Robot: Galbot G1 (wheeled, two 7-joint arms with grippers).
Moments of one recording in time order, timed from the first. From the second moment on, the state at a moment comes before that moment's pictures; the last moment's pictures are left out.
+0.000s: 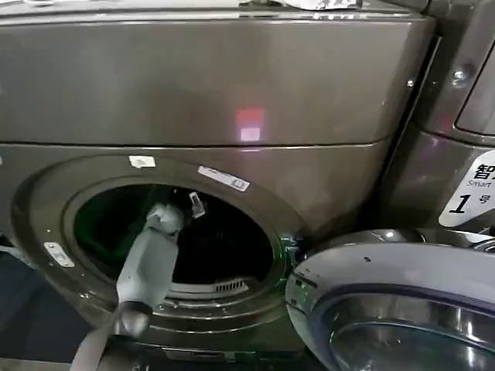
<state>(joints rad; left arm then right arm) 0.35 -1.44 -0.47 -0.89 0.82 0.06 0.95 -1.64 1.20 2.33 1.61 0.50 -0.06 0.00</state>
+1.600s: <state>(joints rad) 0.47 -1.55 -0.49 -1.20 0.04 0.32 -0.01 -1.64 1.24 2.30 1.69 0.52 -0.09 0.05</state>
